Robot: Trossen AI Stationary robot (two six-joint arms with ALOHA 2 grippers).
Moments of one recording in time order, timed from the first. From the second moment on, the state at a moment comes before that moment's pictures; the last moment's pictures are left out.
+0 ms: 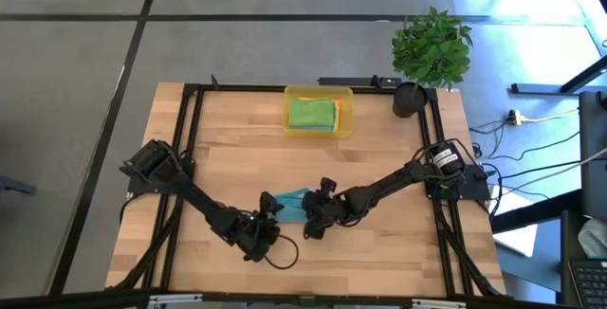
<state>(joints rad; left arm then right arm) -0.62 1.89 0.91 -0.17 -0.82 0.06 0.36 2.05 1.20 -0.17 0.41 0.54</state>
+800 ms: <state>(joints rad) -0.62 1.89 0.91 -0.16 -0.82 0.05 0.48 1.99 1.37 -0.44 0.61 0.30</state>
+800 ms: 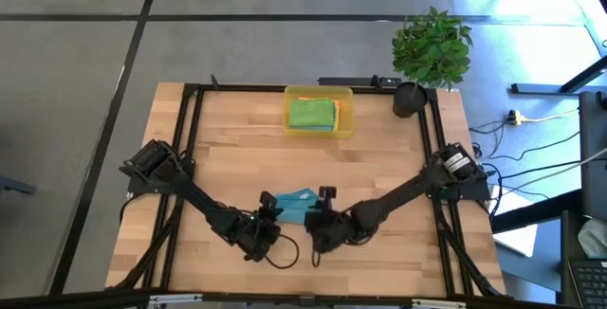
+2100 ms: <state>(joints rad) -0.55 1.79 0.91 -0.14 -0.69 -0.05 0.49 2.10 1.30 -0.38 0.76 0.28</state>
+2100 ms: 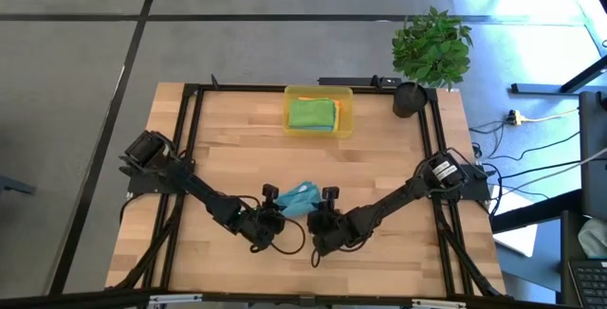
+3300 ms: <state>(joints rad) 0.33 1.41 0.92 0.07 -0.26 0.82 -0.11 1.67 1.30 -0.49 0.78 -0.18</state>
